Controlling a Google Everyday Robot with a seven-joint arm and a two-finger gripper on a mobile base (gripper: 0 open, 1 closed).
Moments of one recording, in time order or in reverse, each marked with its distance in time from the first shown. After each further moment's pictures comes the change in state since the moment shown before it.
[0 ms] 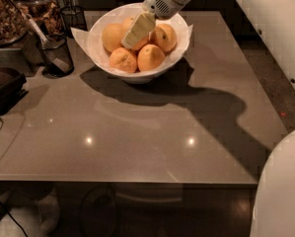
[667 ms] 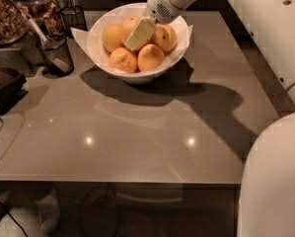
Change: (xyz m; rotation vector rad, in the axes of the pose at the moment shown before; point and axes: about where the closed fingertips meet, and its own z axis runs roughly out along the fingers) arm 0.016 -0.008 0.014 -0.027 0.025 0.021
